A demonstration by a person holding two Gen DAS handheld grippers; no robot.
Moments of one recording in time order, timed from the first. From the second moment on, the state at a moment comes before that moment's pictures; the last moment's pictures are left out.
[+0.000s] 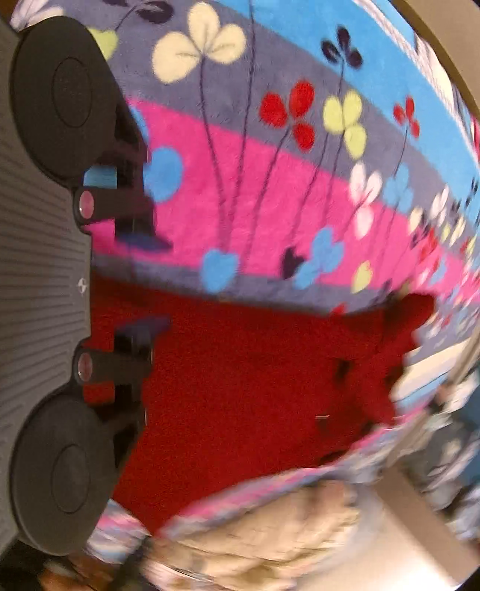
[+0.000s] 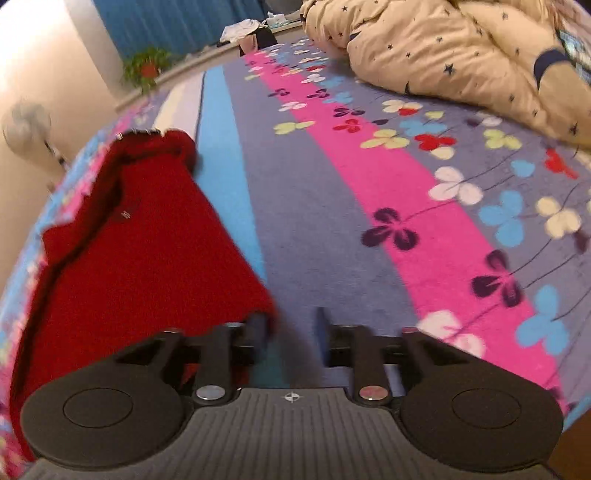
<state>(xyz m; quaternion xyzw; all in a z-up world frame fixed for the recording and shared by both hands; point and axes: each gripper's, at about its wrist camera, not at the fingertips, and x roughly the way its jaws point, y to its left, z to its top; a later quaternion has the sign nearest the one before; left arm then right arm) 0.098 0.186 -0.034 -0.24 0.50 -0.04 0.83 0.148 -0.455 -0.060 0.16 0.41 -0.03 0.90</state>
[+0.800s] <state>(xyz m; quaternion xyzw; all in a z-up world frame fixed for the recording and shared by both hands) 0.139 0.143 -0.041 -0.11 0.50 0.02 0.86 0.186 -0.416 -0.093 0.09 0.45 0.02 0.89</state>
